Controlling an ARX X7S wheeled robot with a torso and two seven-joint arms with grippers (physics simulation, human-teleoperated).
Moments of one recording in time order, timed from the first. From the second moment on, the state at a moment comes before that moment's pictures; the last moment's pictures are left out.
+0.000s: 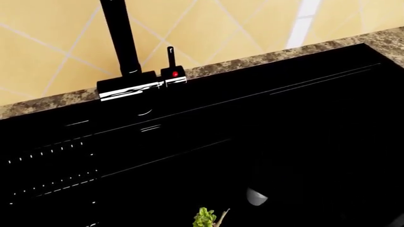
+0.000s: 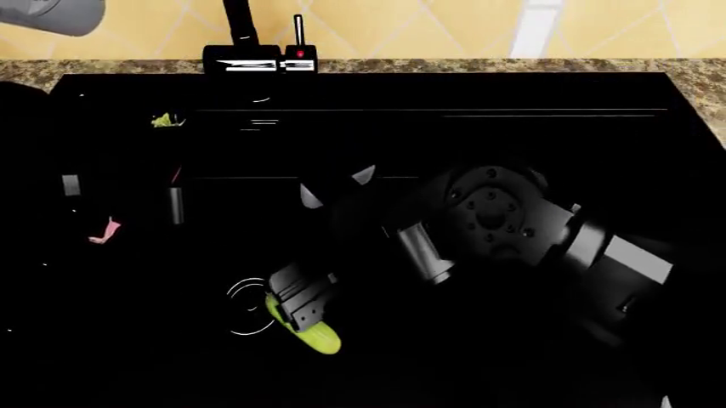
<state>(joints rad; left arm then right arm) -1.89 -1.09 0.99 0.49 -2.49 -0.84 -1.09 1.51 0.24 -1.31 0.28 1.89 1.00 0.52</state>
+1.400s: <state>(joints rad) -1.86 -1.12 0.98 0.49 -2.49 -0.85 -1.08 1.43 0.14 -1.42 0.33 1.78 0.97 0.46</state>
